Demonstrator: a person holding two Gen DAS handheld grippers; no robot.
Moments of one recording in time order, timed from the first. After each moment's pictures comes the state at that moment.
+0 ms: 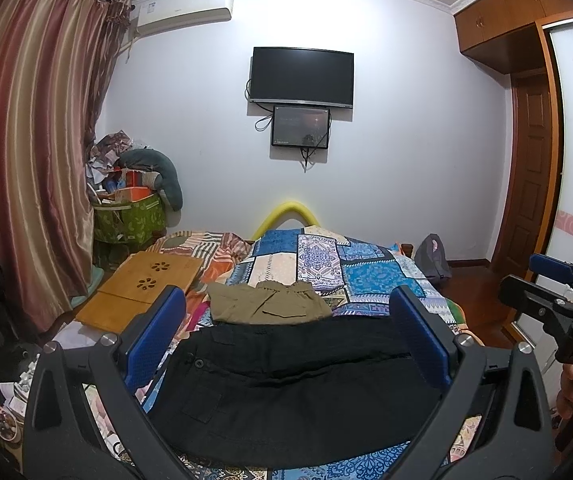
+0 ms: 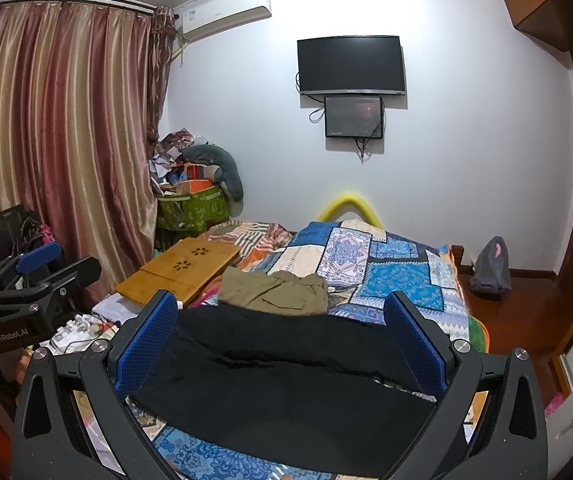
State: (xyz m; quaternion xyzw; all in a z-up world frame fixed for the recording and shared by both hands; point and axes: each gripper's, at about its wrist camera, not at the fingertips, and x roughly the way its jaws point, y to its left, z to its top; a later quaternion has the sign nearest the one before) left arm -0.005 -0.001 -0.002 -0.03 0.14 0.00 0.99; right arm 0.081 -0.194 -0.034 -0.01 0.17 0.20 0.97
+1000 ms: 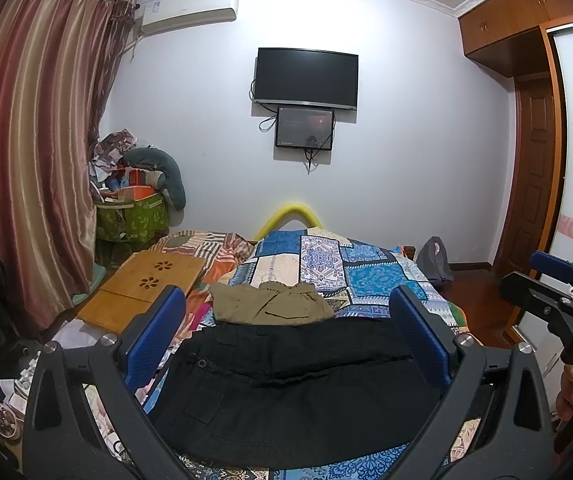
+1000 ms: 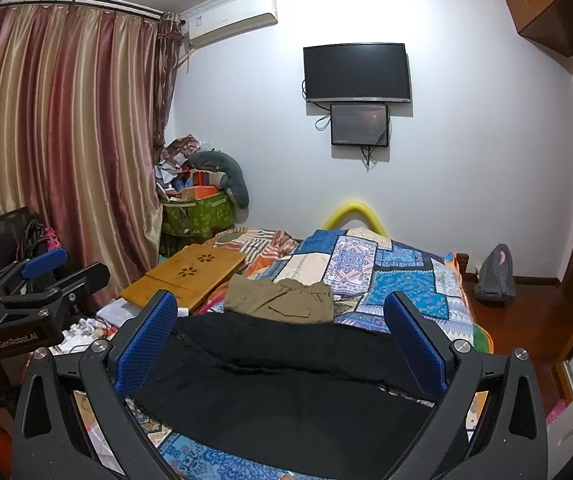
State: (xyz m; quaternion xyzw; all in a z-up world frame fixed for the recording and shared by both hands) left arm -0.005 0.000 0.002 -0.03 0.14 0.01 0.99; right arm 0.075 -0.185 -0.029 -0.01 0.15 0.20 0.97
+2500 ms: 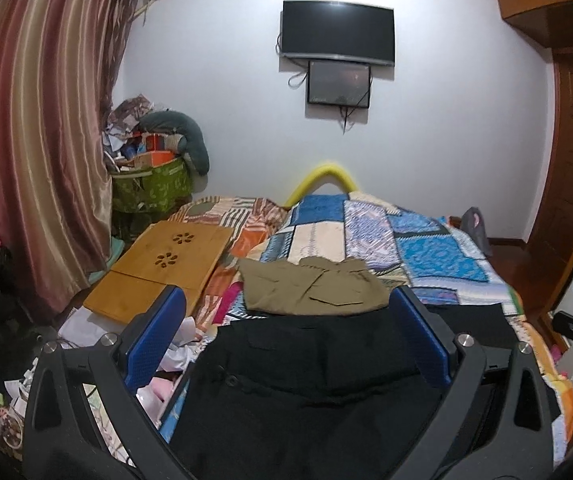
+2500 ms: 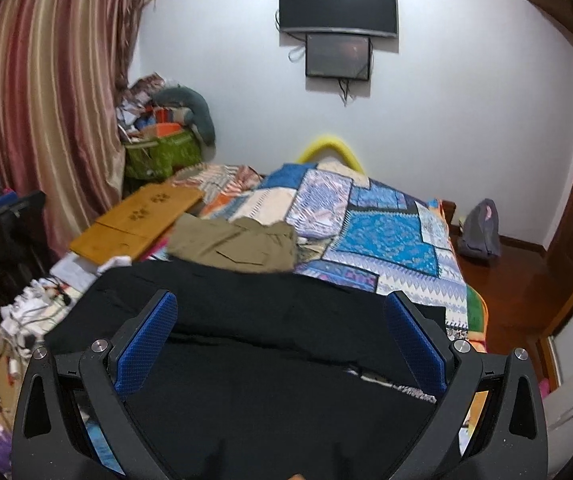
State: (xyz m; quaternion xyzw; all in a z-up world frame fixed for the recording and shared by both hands) left arm 0.145 0.065 -0.064 -0.02 0.22 0.06 0.97; right arm 0.198 -0.207 -0.112 -0.05 0.27 0.16 0.95
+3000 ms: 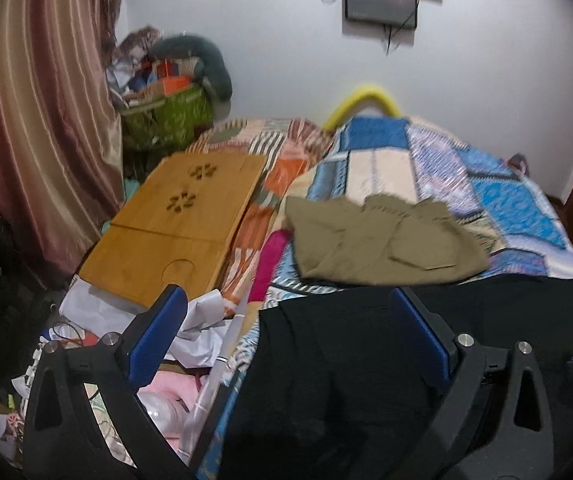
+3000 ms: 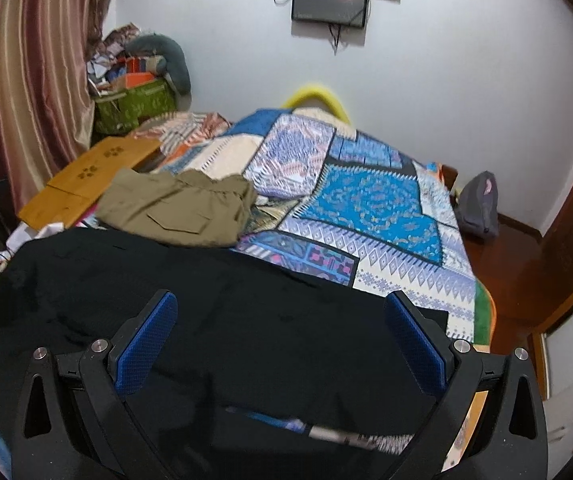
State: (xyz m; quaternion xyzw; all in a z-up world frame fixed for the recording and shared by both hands) left arm 0.306 0.156 -0.168 -0.02 0.36 0.10 0.93; right arm 0.314 -0.233 -0.174 -0.08 0.36 0.14 0.92
